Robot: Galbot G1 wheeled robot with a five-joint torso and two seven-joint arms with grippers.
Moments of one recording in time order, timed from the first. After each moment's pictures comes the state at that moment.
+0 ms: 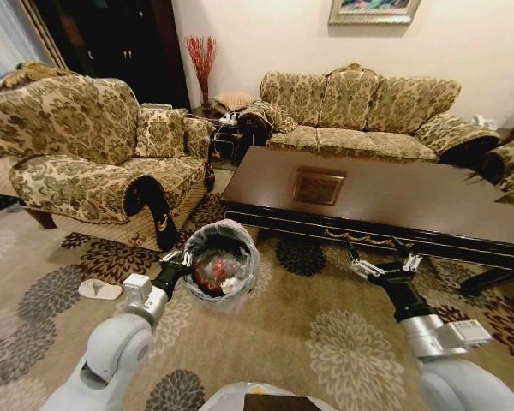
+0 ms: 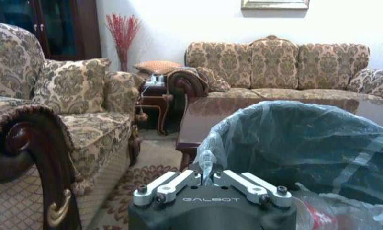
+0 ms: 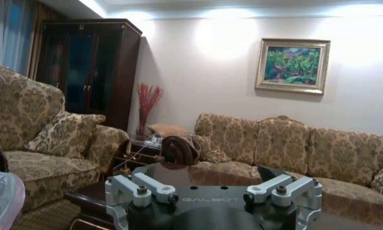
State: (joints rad) left arm 1.54 -1.10 -0.63 -2.38 -0.48 0.43 -0.12; right arm -1.77 1.16 0.82 2.49 0.37 -0.09 0.03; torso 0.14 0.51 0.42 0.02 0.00
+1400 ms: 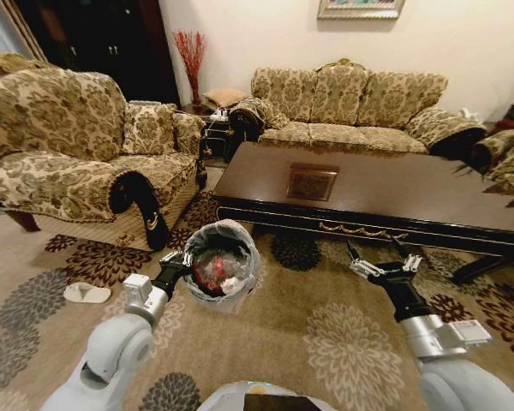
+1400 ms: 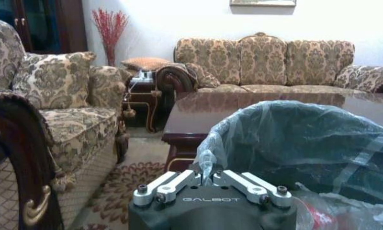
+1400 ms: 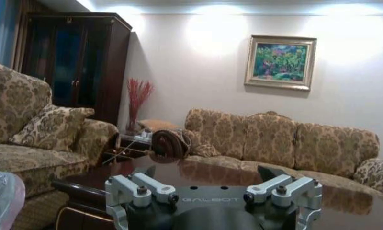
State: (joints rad) left arm 1.54 -1.10 -0.63 -2.38 -0.49 0.42 -0.13; right arm -1.77 1.16 0.82 2.49 0.37 -0.09 0.03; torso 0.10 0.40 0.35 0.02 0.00
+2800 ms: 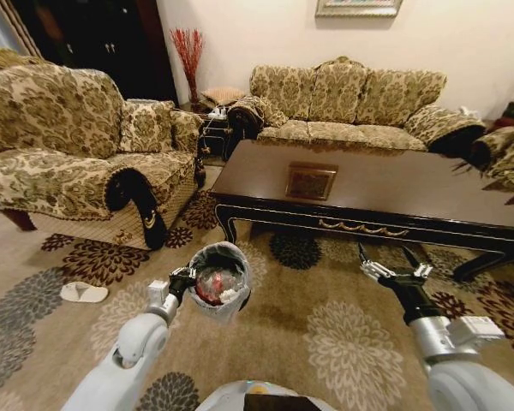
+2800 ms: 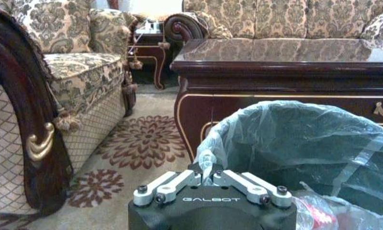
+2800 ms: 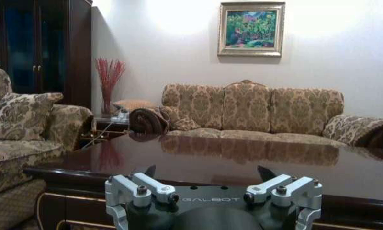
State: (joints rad) left arm 1.46 -1.07 -0.50 -2.10 -0.47 0.35 -0.16; right arm -1.77 1.23 0.87 2.50 0.46 -0.22 0.06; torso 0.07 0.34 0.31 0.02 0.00
